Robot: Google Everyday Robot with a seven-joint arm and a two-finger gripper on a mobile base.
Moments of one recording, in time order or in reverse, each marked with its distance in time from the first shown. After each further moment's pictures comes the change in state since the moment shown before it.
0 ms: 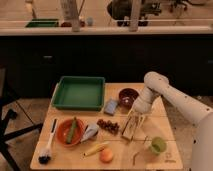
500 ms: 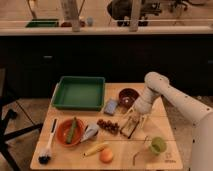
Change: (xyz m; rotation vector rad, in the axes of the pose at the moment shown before) arm 0.002 0.002 -0.001 0.003 -0.007 -0.003
